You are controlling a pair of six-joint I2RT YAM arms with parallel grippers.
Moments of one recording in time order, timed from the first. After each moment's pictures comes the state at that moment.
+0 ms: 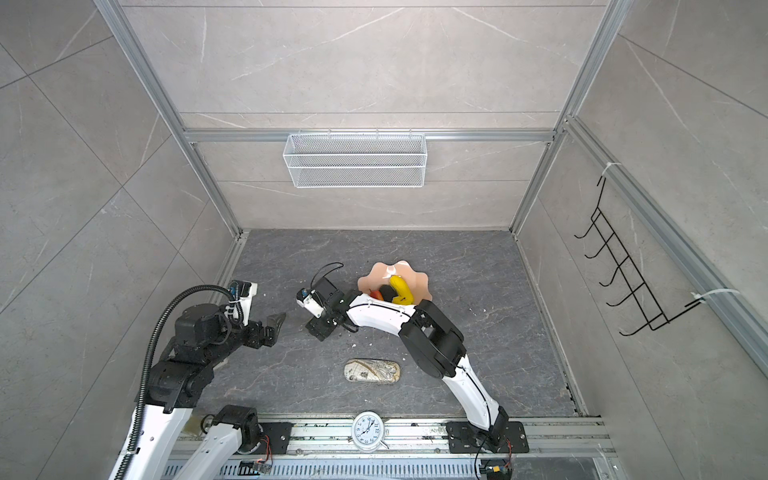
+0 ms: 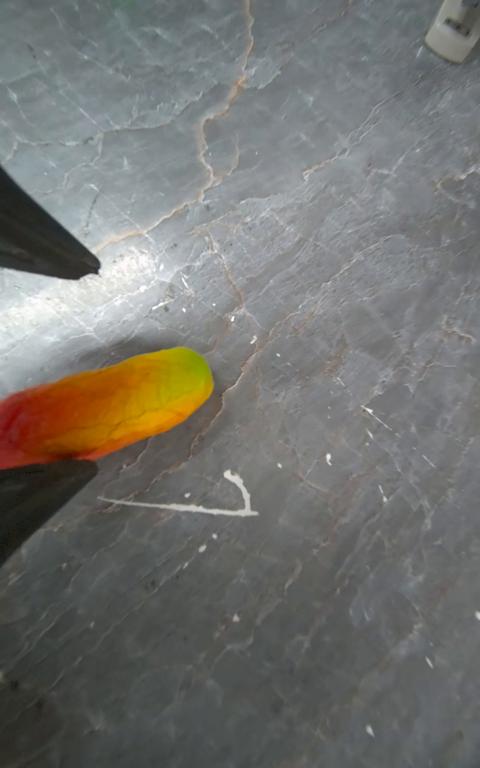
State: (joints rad) left arm -0.17 0.62 0.83 -0.76 0.15 0.06; right arm 0.95 2.24 1.73 -0.45 -0.15 -0.04
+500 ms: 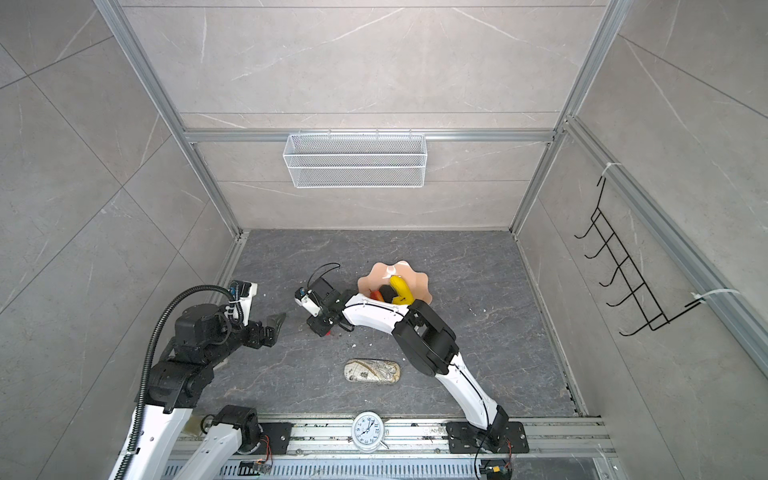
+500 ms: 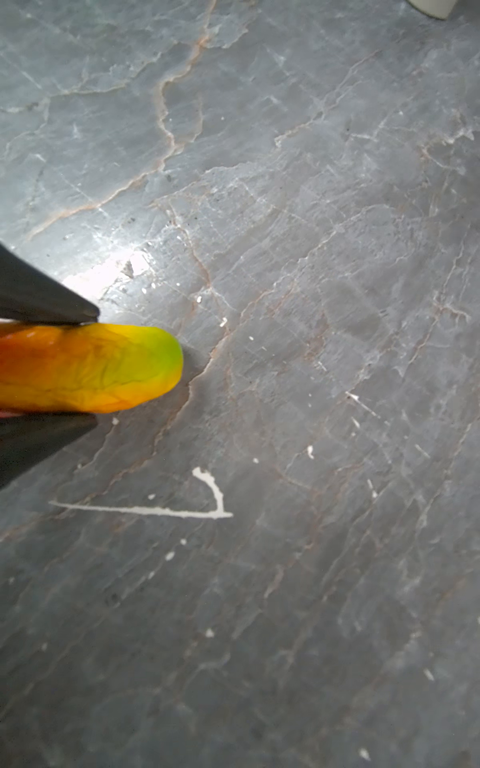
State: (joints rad) left arm -0.17 0.62 0.83 -0.76 0.15 0.06; right arm 0.95 2.31 1.80 -0.46 -0.13 -0.01
